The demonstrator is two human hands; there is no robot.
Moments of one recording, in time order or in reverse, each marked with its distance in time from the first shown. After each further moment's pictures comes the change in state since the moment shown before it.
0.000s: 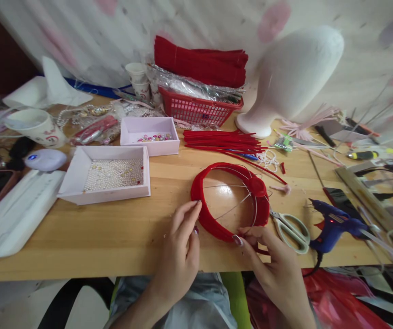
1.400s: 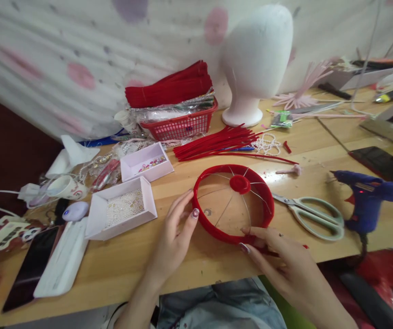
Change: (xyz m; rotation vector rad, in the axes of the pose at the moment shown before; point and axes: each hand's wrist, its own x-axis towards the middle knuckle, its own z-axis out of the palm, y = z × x) left_hand 0.060 0.010 -0.034 -0.003 -0.192 -0.103; right_hand -0.018 0.018 0.009 0.004 0.015 -0.046
